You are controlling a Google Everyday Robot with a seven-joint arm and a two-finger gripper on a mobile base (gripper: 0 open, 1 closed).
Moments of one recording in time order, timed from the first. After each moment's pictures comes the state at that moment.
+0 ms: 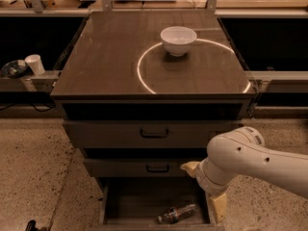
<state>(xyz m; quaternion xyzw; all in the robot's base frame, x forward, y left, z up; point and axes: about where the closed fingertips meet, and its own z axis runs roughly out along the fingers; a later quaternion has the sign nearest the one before) 0.398 -0.147 0.564 -0.85 0.52 0.04 0.08</state>
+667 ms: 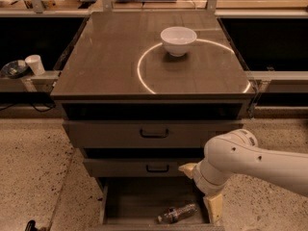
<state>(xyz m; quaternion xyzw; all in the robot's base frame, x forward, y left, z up) 0.405 -0.143 0.540 -0.85 0.52 0.06 0.08</state>
